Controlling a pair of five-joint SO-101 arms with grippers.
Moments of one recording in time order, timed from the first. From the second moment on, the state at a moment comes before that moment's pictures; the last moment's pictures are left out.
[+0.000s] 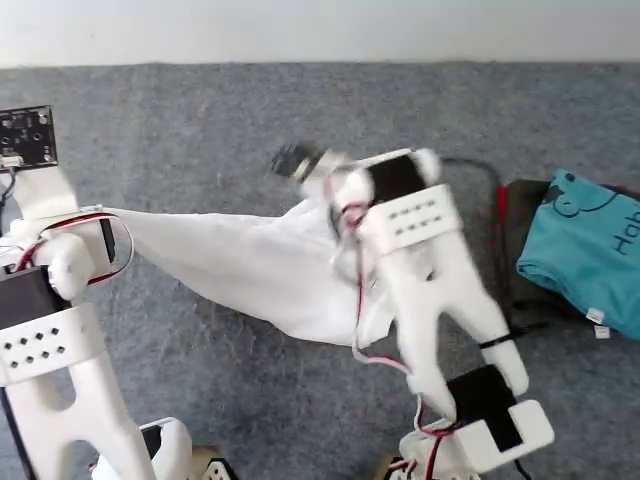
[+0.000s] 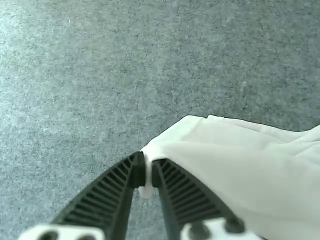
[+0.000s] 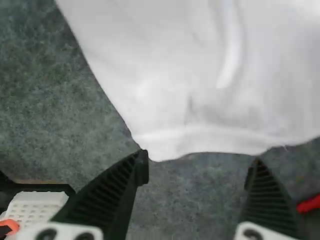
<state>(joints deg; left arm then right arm) -22.4 -37.9 22.5 76.1 -2.2 -27.9 -1.7 1.8 96.6 35.4</state>
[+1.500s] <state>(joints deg) -23.6 -67.5 14.7 85.9 -4.0 -36.0 -25.6 -28.6 100.6 33.6</state>
